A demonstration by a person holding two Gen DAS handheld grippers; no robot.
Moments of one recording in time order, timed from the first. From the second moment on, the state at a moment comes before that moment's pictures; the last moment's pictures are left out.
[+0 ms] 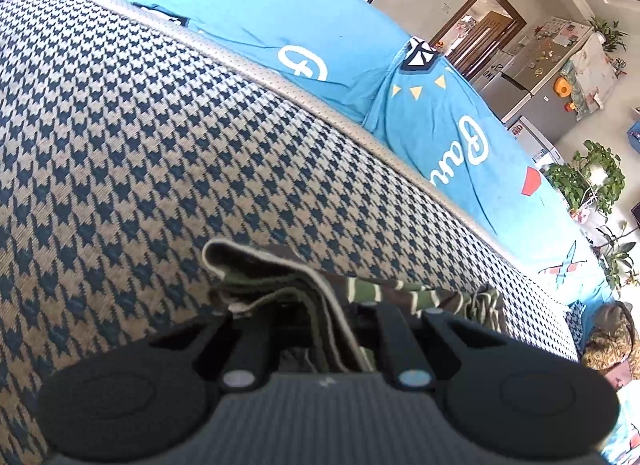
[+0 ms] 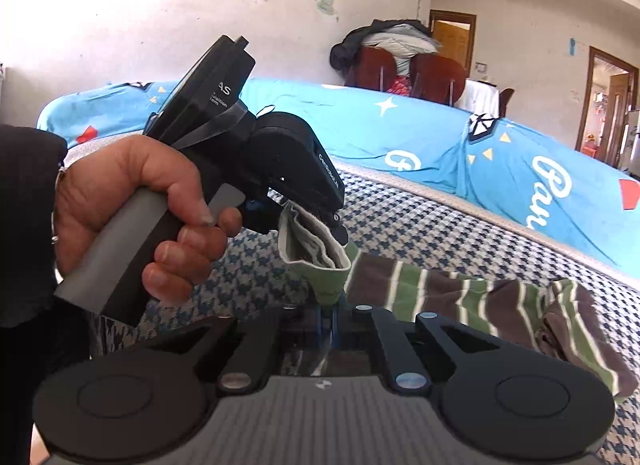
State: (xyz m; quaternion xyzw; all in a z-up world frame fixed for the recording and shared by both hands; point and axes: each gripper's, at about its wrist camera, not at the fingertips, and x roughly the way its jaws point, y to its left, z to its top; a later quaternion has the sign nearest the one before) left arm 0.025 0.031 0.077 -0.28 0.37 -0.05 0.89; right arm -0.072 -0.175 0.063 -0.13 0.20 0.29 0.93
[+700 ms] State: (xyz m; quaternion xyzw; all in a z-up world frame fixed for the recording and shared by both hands) left arm 0.089 -0.168 0.127 -0.17 0.36 -0.16 0.90; right arm -0.056 -0.312 0.097 -0.01 0.18 0.09 0.98
